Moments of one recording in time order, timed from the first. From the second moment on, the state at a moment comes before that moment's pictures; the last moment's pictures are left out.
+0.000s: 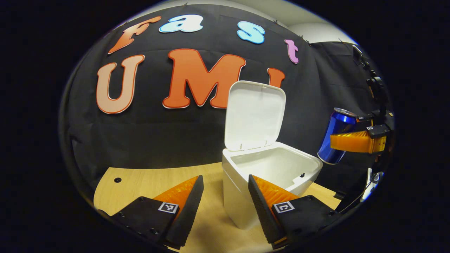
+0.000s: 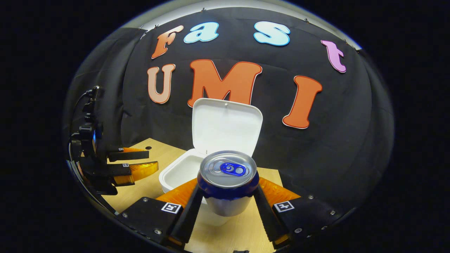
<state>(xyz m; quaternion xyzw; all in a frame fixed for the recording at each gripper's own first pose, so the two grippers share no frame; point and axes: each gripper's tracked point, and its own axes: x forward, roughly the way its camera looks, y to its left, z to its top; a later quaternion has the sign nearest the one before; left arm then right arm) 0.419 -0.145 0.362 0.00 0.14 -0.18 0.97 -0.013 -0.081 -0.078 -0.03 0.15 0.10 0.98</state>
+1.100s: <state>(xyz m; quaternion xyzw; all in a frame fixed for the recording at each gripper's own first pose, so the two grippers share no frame) 0.411 -0.077 0.344 -0.01 0.16 -0.10 0.98 0.028 -0.064 -0.132 -0.01 0.18 0.12 0.98</state>
